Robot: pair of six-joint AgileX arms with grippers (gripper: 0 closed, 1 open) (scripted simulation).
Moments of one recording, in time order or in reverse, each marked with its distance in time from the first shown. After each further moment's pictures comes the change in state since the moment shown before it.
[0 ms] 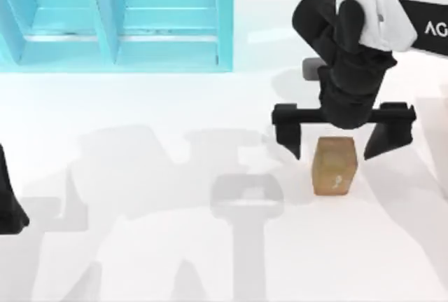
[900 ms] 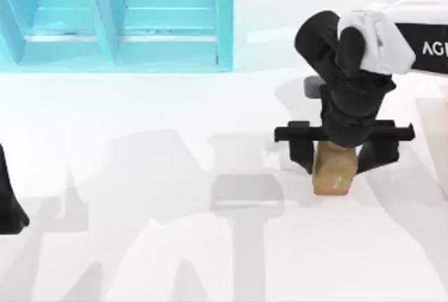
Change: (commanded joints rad) left arm 0.000 0.000 0.000 0.000 0.000 0.000; right arm -0.002 0.002 -0.115 0.116 0.000 0.001
